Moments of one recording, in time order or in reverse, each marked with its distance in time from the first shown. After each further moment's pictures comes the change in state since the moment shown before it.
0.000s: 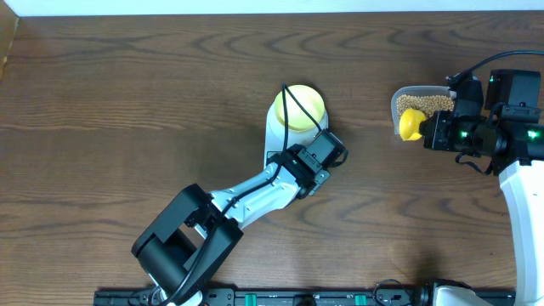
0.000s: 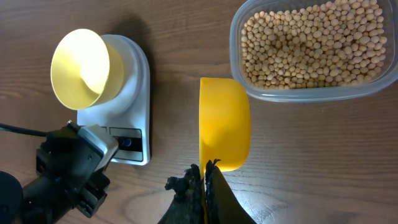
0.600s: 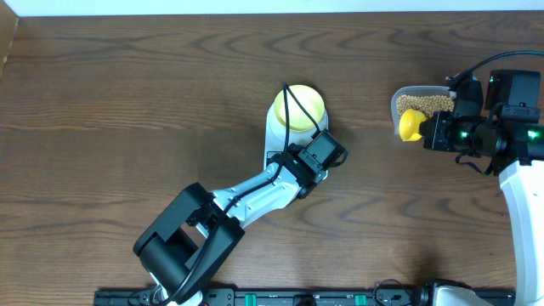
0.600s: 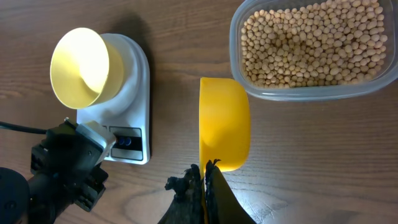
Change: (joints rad) left arm 0.001 0.008 0.002 -0.014 -0.081 0.016; right arm 0.000 0.000 0.000 -0.004 0.000 0.000
